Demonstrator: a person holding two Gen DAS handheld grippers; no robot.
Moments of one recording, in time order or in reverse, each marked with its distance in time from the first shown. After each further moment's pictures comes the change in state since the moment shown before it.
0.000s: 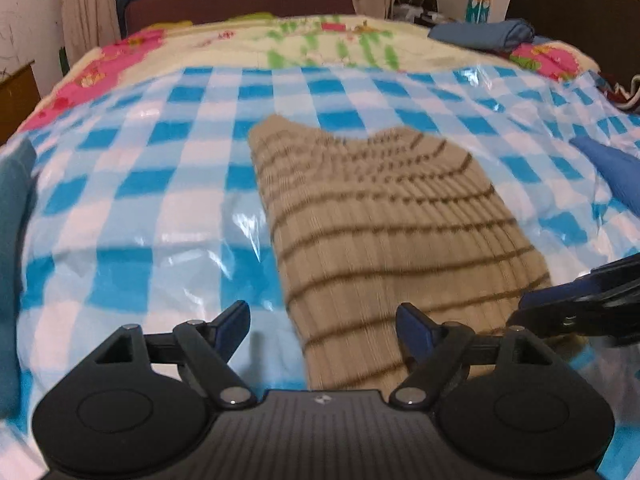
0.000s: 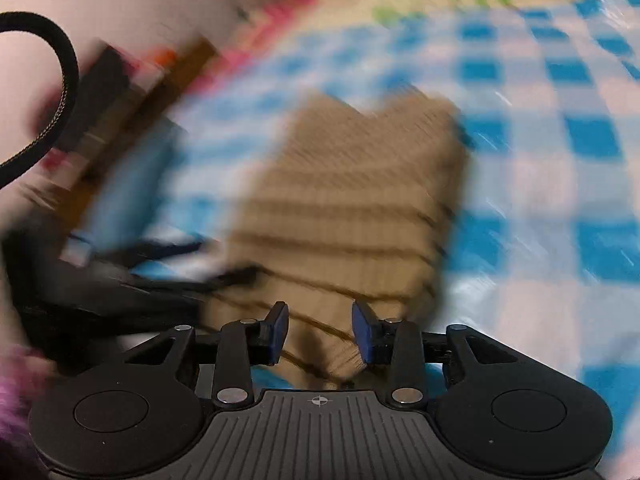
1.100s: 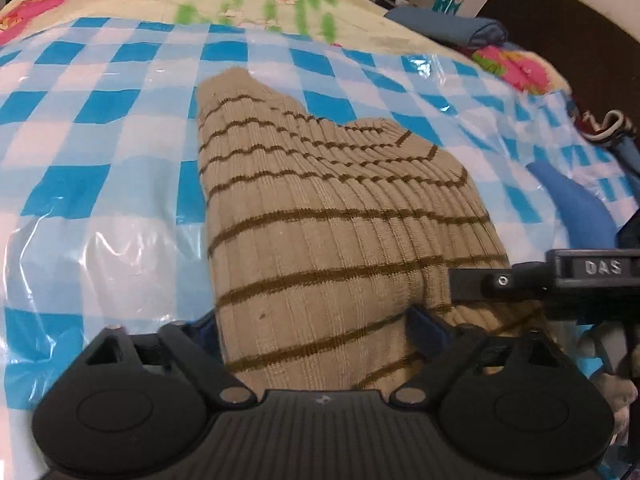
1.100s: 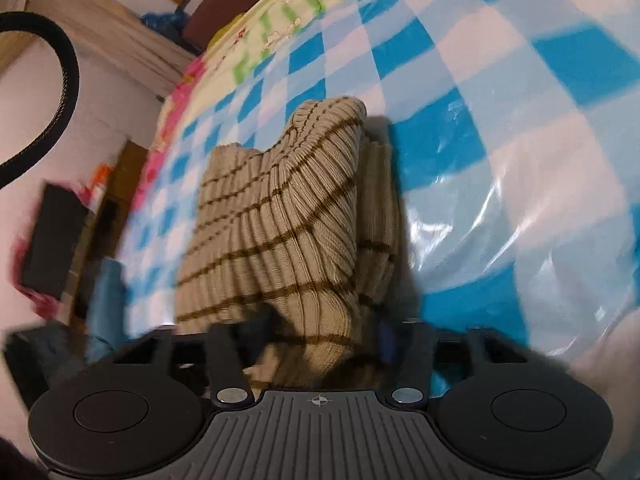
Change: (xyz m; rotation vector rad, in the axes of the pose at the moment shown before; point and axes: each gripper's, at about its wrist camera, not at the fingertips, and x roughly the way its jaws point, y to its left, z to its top) left arm 0.090 -0.059 0.063 -0.109 0.076 -0.284; right arm 0.010 -0.147 0.043 0.443 -0.105 0.149
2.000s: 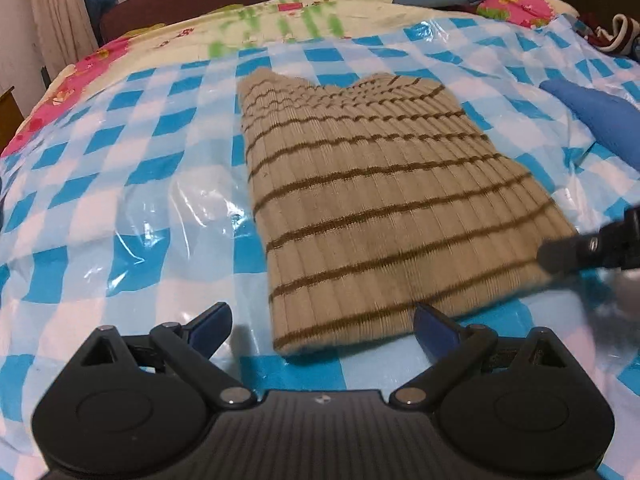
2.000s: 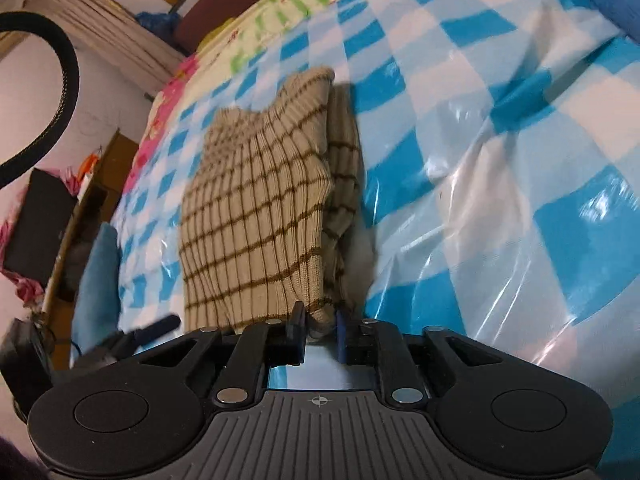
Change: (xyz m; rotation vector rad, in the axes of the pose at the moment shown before) left arm -0.056 -0.055 -0.080 0.199 -0.031 0.324; right arm -0.074 0.014 -0.081 -0.060 -0.046 -0.115
